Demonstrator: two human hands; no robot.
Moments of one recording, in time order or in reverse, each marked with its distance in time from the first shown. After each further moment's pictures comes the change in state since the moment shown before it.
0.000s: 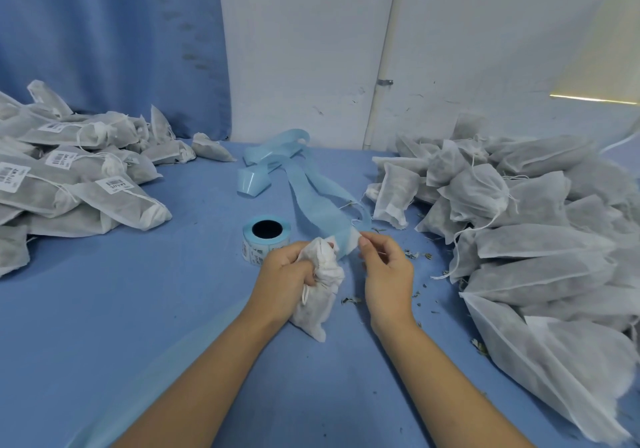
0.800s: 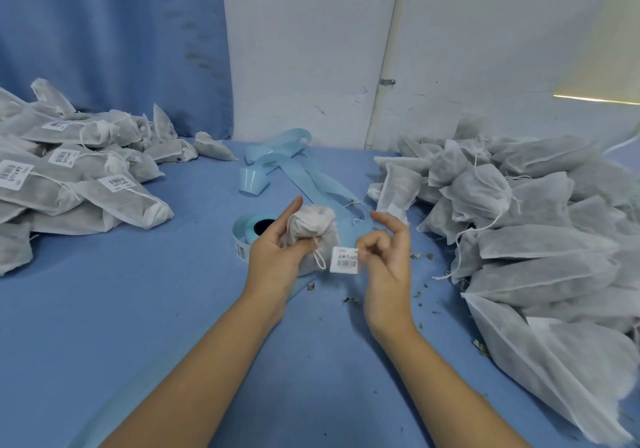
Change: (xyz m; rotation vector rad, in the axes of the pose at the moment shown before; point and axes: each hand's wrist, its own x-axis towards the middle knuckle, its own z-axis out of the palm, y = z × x) left_hand 0.013 0.006 0.000 -0.286 0.167 0.076; right_hand -0.016 -0.018 0.001 0.111 -0.197 -0.245
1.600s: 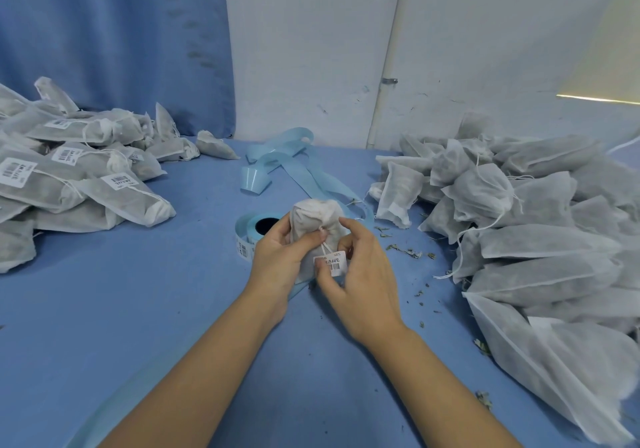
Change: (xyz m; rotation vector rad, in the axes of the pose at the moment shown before) left_hand 0.001 -0.001 0.001 -0.171 -0.097 -0.088; right_hand -0.008 -0.004 0.009 -0.801 -0.205 -0.216
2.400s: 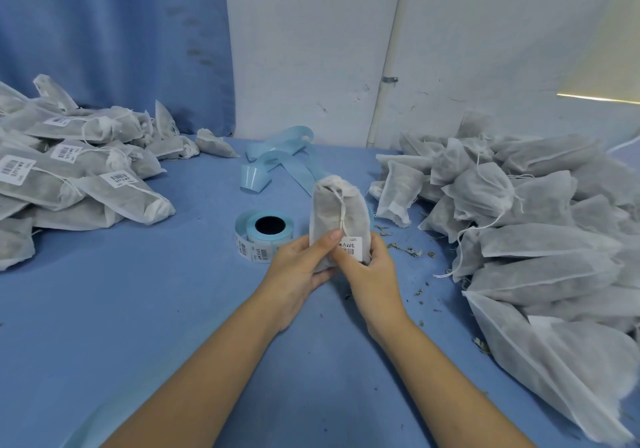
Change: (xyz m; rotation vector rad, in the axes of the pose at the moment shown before) left_hand -0.011 -0.003 0.011 -0.060 -0.152 -0.230; right_hand 0.007 0.009 0.003 0.873 0.010 0.530
